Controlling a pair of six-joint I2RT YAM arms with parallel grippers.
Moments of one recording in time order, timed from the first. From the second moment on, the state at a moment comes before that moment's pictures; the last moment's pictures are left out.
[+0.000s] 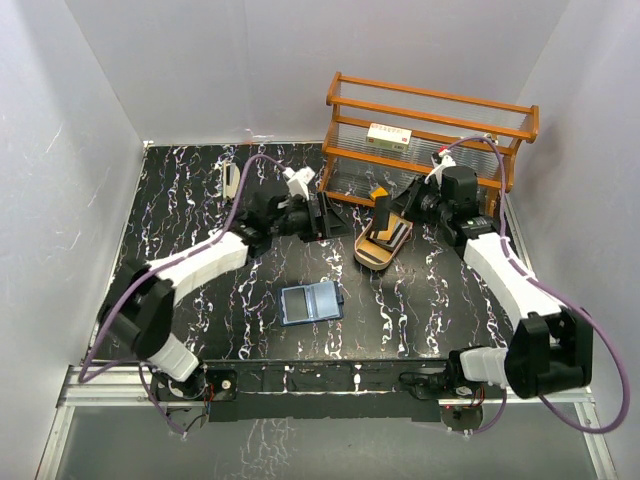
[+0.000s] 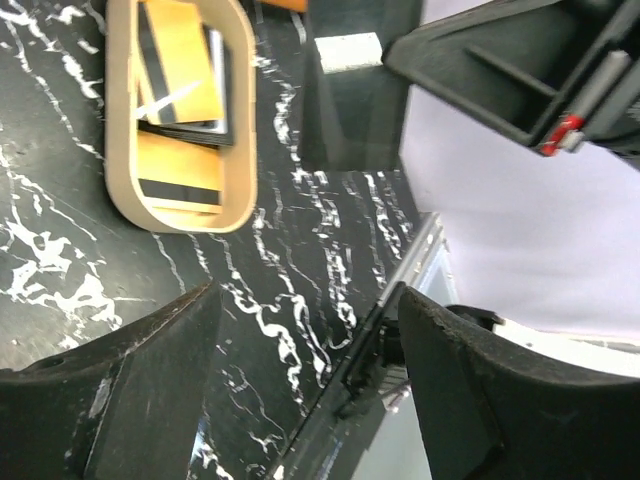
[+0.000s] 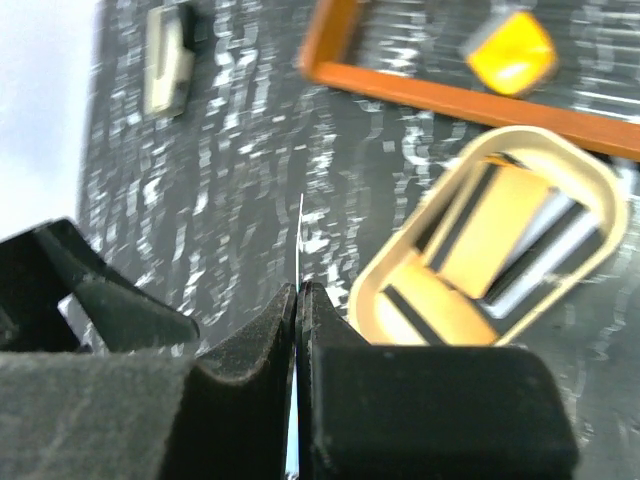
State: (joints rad) left arm -0.63 1.64 1.04 0.16 0.50 -0.78; right arm 0.16 1.31 0.97 -0.16 -0.31 0.56
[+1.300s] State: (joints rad) left arm -0.63 1.42 0.86 0.48 0.69 -1.11; right arm 0.19 1.08 0.70 0.39 -0.93 0.97
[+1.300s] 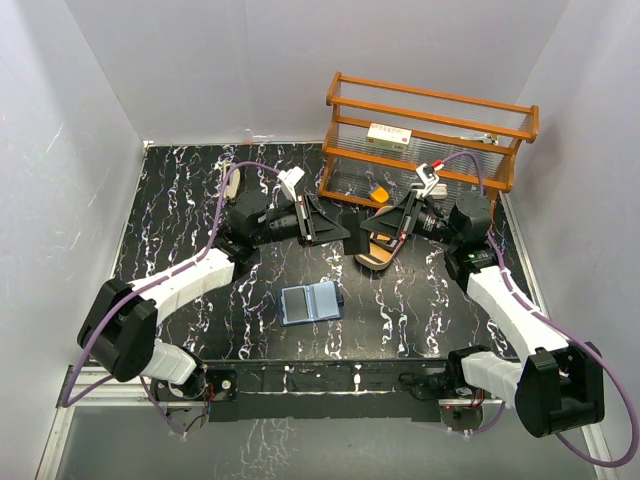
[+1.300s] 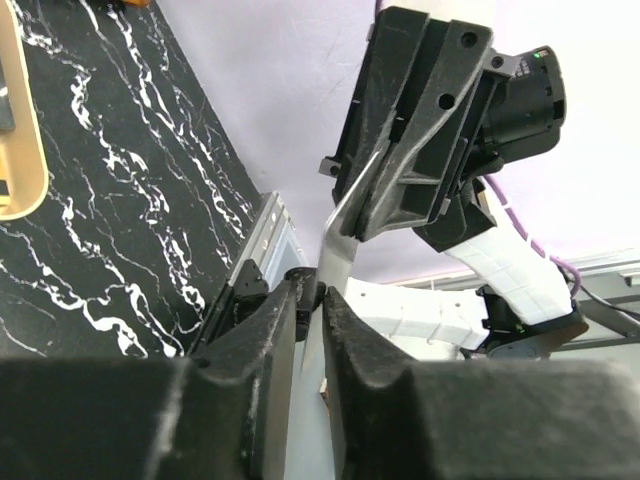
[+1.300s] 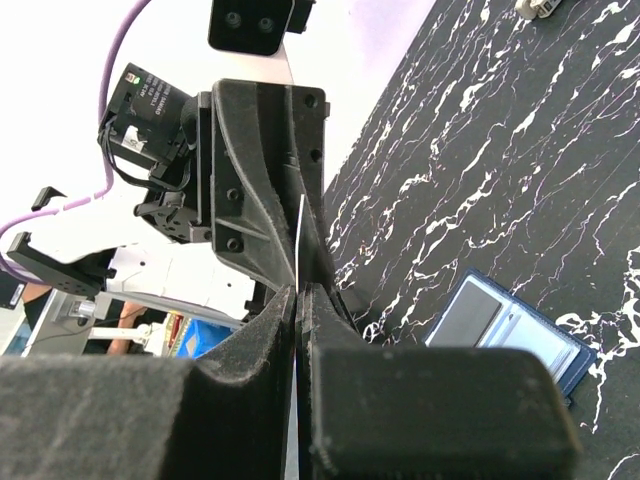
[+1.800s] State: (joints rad) left arm -0.63 1.34 0.77 0.41 0.66 -1.05; right arm 0.21 1.09 0.70 0.19 -0.85 0.83
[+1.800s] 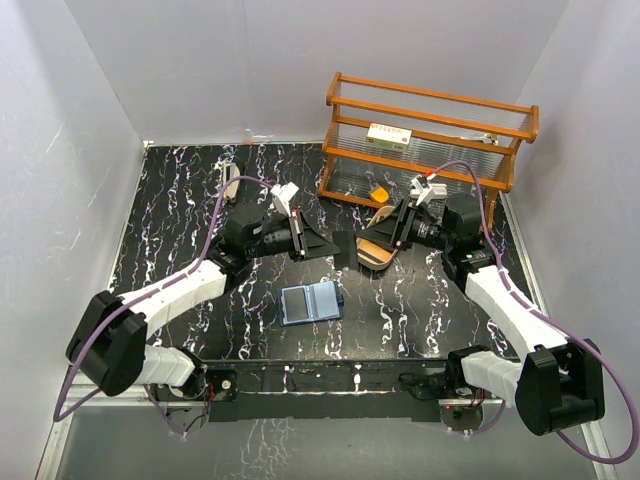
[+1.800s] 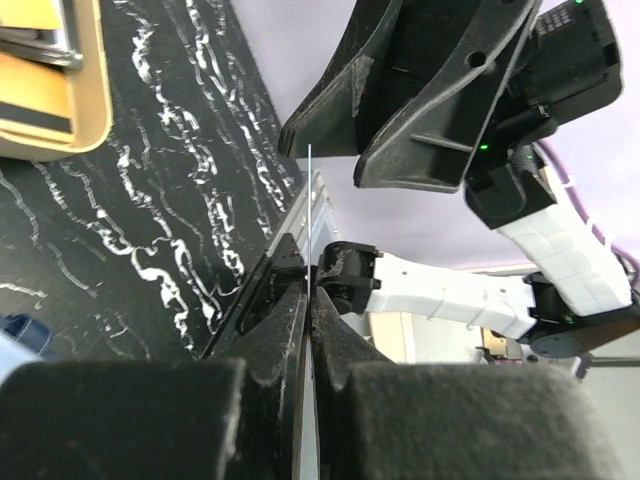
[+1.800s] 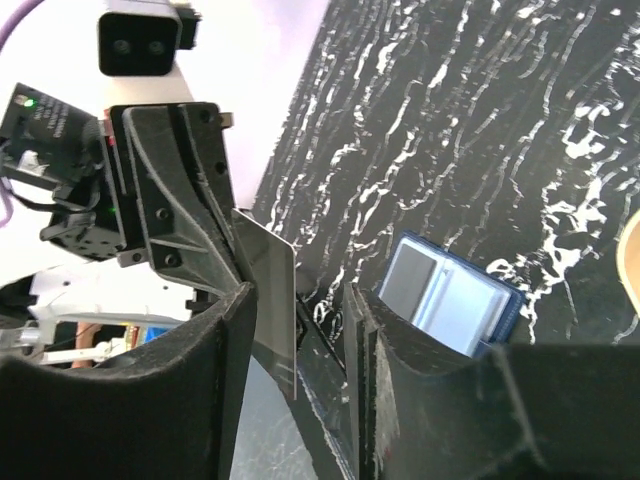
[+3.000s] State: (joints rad) left arm -0.49 1.21 0.44 0.04 0.60 -0.87; right arm 0.69 1.41 0.75 -0.17 -0.23 0.64
